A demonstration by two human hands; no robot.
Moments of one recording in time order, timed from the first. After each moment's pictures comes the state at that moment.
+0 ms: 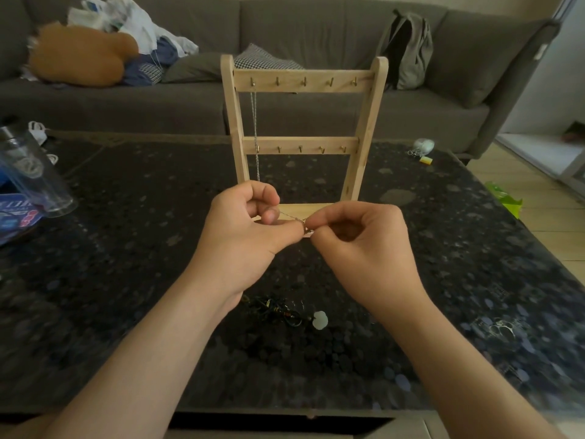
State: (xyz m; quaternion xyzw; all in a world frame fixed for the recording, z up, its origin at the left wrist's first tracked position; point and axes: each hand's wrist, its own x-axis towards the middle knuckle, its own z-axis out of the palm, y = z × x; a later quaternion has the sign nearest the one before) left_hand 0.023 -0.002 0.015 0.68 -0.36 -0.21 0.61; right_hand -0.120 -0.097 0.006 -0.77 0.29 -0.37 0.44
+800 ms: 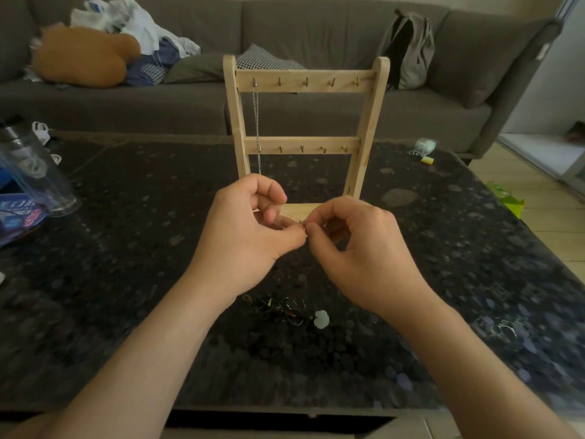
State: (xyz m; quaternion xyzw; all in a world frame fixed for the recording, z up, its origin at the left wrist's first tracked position) left_hand 0.025 0.003 0.018 0.70 -0.41 -0.14 0.56; right_hand -0.119 -0.102 0.007 -0.87 0.24 -0.33 0.28
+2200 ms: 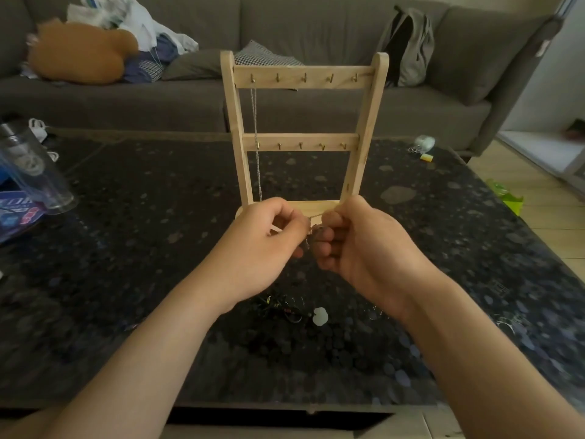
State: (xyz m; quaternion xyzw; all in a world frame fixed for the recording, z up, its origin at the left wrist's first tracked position) left_hand 0.017 0.001 0.015 0.74 -0.44 -0.25 0.45; right_hand -0.116 -0.107 0.015 -0.51 0.30 -0.21 0.78
